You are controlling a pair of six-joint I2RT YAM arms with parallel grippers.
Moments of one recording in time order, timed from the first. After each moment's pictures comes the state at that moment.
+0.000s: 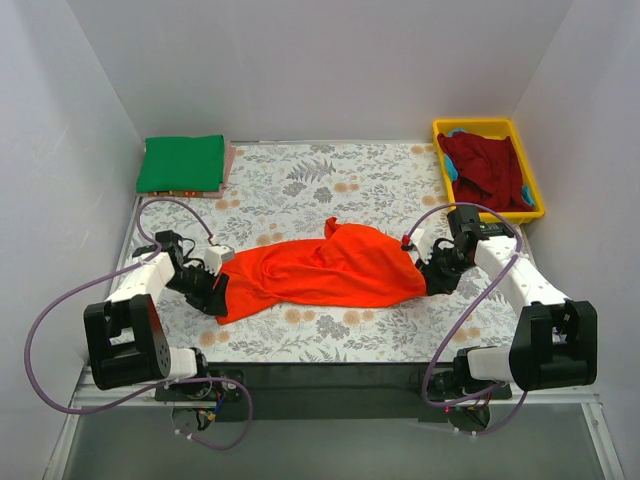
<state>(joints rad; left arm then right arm) 0.19 1.34 0.71 -0.92 0.56 0.77 0.13 1.31 0.87 -0.98 -0.46 -0.89</state>
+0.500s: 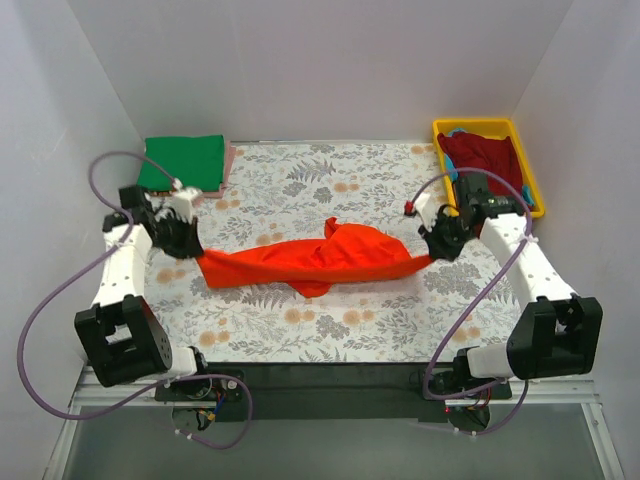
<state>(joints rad) 0.26 1.35 0.99 -0.92 0.58 0.62 0.13 1.35 1.06 -1.01 -0.41 -0.86</state>
